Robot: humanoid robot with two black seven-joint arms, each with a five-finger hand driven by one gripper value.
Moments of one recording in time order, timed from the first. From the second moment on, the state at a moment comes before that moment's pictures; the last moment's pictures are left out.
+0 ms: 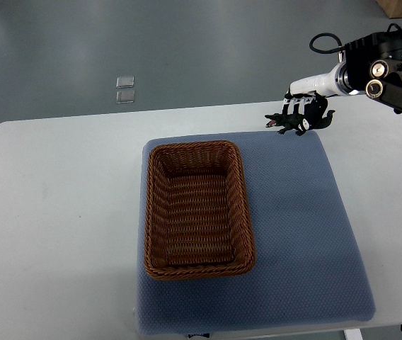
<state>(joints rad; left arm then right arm) -0.03 0.00 -0.09 -0.21 0.04 -0.02 0.12 1.39 -0.53 0.05 1.04 -1.17 0.51 -0.25</state>
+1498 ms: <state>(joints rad) -0.03 0.00 -0.10 -0.21 0.04 -0.02 0.12 1.32 -0.06 -0.01 0.99 -1.09 0.41 -0.25</state>
